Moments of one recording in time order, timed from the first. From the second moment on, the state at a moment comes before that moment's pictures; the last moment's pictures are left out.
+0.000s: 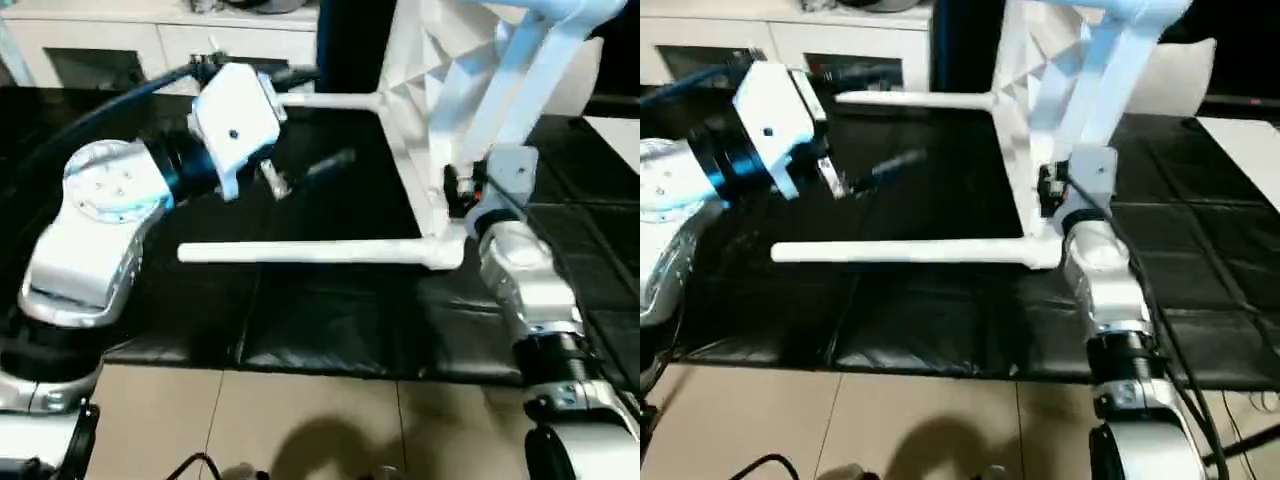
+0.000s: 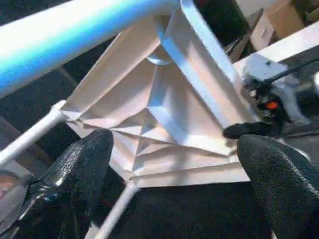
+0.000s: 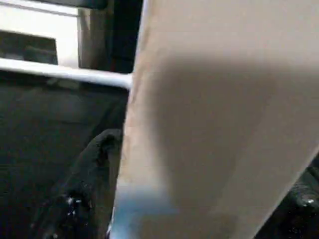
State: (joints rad) left arm -0.67 0.56 -0.12 -0.22 -0.11 0.23 -0.74; right arm -0.61 -0.23 -0.04 0.47 0.08 0.14 0.00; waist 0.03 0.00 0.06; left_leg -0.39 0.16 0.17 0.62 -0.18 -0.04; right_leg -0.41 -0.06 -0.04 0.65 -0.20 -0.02
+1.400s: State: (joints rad) left arm -0.94 0.55 -0.13 0.22 0.32 -0.15 -0.37; right arm -0.73 -0.31 0.00 0.57 0.02 0.18 0.12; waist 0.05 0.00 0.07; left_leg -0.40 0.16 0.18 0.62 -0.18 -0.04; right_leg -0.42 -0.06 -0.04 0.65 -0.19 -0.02
